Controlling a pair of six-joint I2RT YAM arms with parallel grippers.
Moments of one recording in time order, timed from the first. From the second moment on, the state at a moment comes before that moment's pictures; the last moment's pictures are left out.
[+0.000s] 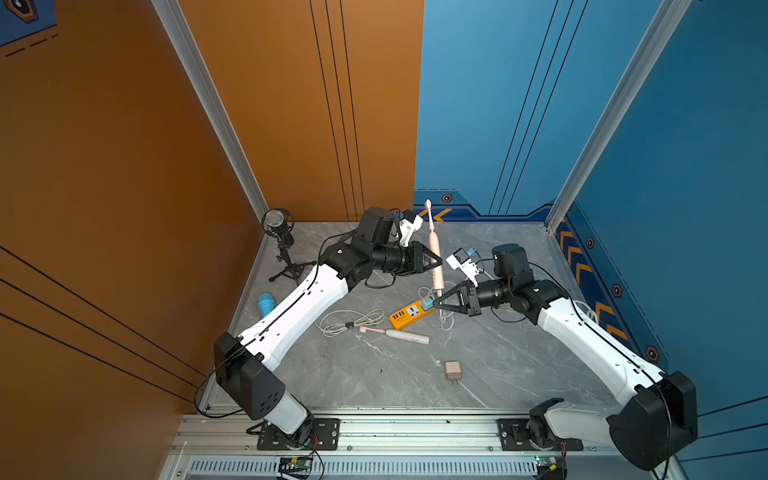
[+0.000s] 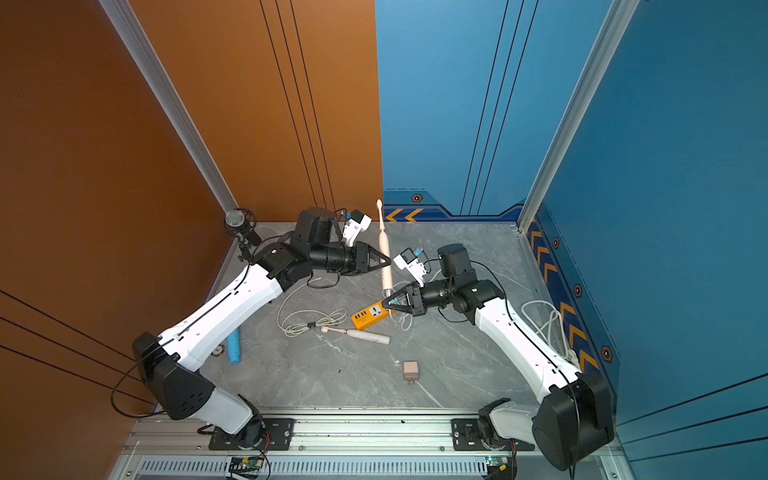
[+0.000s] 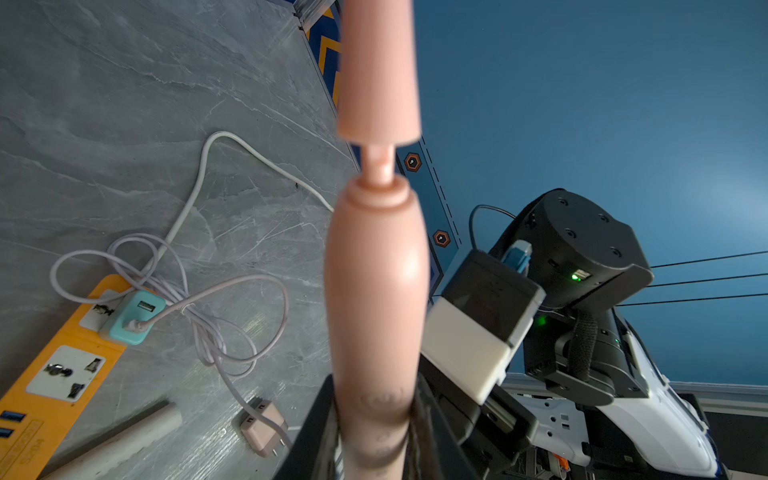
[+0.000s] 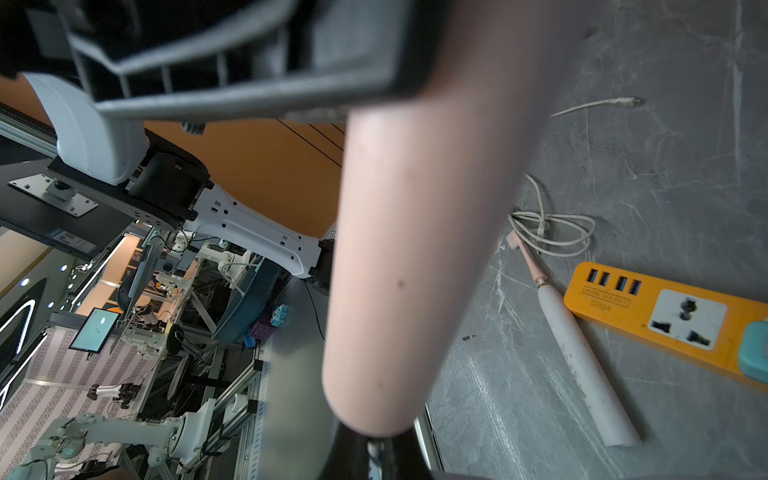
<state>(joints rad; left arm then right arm) -0.63 1.56 1.59 -0.56 0.62 -0.70 0.40 1.28 1.06 -0.44 -1.13 0.22</state>
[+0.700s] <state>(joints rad) -0.67 1.51 1.53 -0.44 0.53 -0.64 0.39 1.26 1.05 -0.37 -1.10 0.40</state>
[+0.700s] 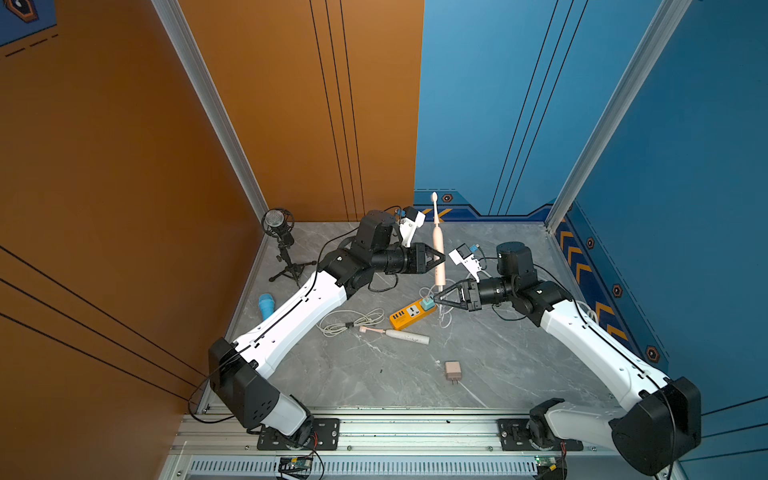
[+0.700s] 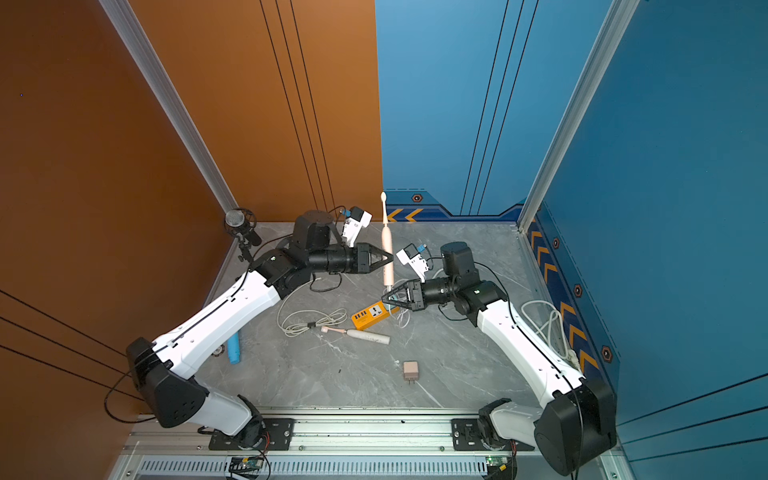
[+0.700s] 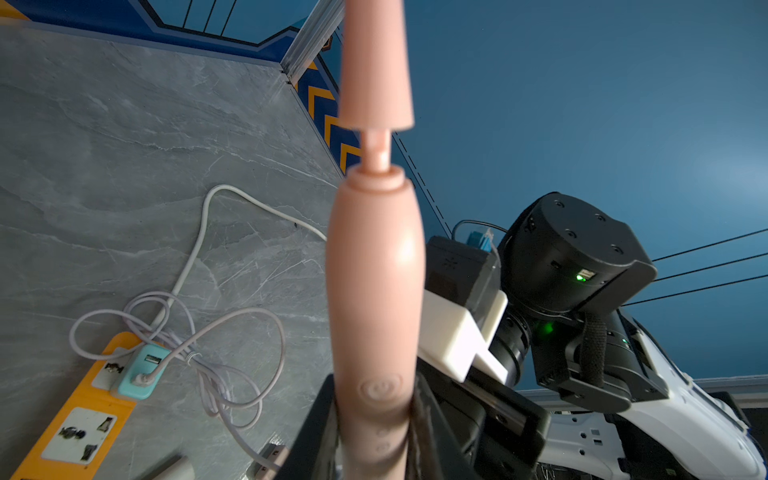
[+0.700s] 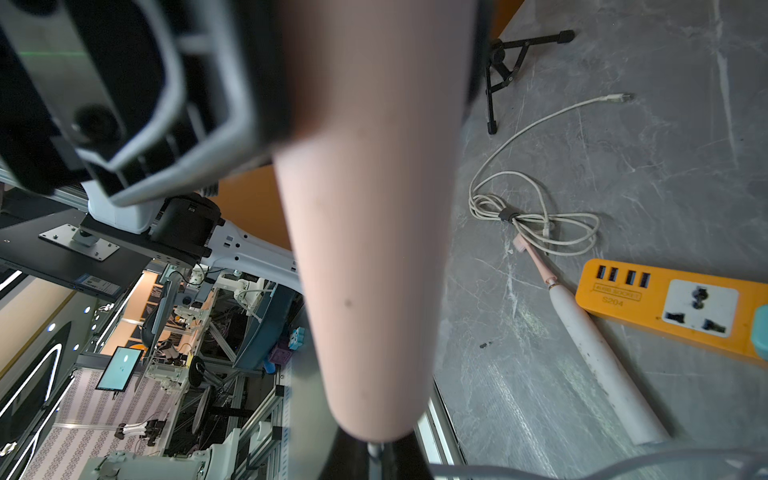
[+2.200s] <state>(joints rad) -0.97 2.45 2.23 -0.83 0.40 -0.26 -0.09 0.79 0.90 -0.98 -0.21 0.52</state>
